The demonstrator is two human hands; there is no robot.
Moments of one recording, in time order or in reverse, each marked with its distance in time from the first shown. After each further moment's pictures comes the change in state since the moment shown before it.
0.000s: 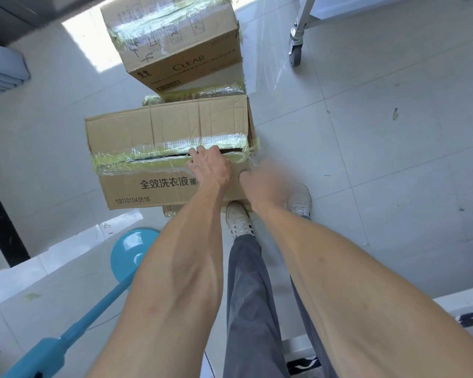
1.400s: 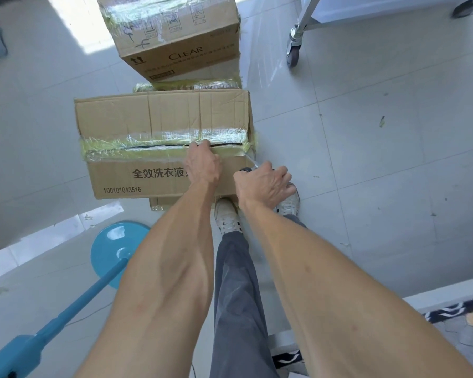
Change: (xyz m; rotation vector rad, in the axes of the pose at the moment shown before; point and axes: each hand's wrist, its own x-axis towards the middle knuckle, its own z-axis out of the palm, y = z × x) left_hand 0.007 -0.017 0.005 -0.310 -0.008 -0.040; right_hand -0.016 -0.021 -0.003 -0.081 0.080 0.182
